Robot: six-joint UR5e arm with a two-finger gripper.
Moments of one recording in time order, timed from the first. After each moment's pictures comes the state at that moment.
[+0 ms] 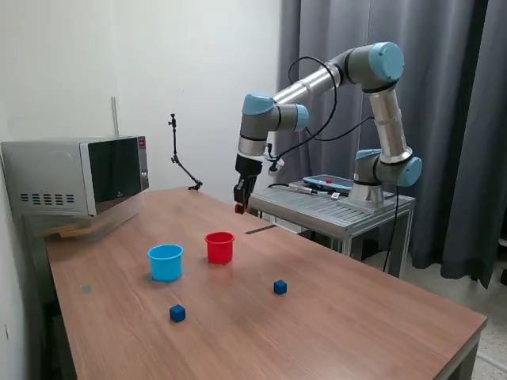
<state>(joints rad) -0.15 -1.07 1.52 -2.04 -1.80 -2.27</state>
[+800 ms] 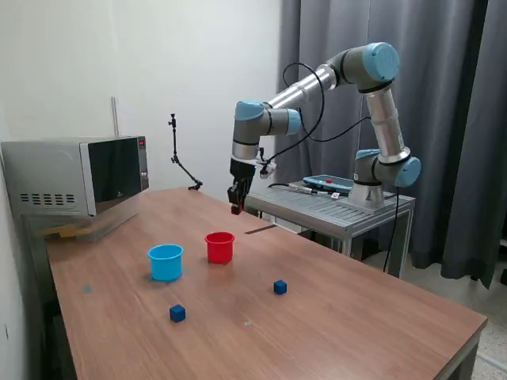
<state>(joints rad) -0.21 -1.06 1.54 -2.06 -1.80 -2.27</state>
